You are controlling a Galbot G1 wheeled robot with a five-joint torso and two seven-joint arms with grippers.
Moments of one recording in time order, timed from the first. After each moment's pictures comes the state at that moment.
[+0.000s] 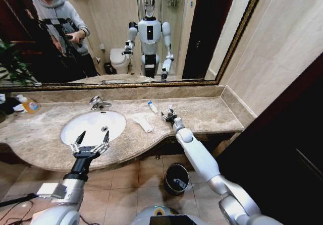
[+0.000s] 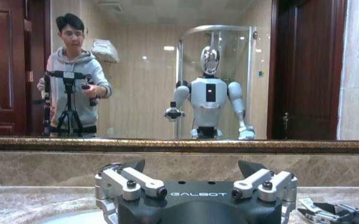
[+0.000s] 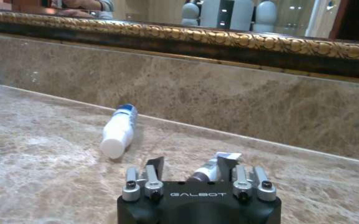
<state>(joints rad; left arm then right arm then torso) 1.84 -1.36 -0.82 -2.47 -0.37 0.04 0.05 -0.63 1.38 0.11 1.19 0.17 -0.06 0.01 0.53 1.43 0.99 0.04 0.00</state>
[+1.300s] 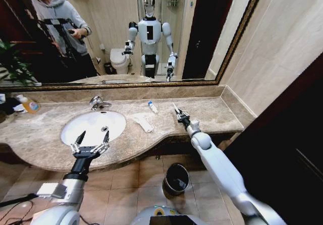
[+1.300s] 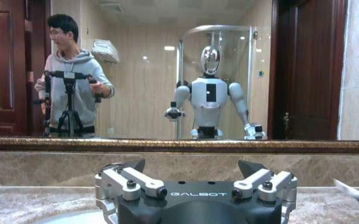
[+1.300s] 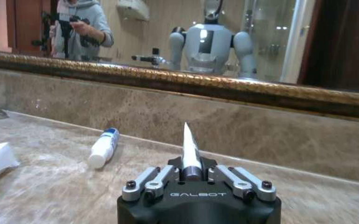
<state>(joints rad) 1.84 -1.36 -0.82 -2.47 -0.37 0.04 0.05 -0.91 1.15 0.23 1.62 0.30 -0.08 -0.01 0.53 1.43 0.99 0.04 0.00</state>
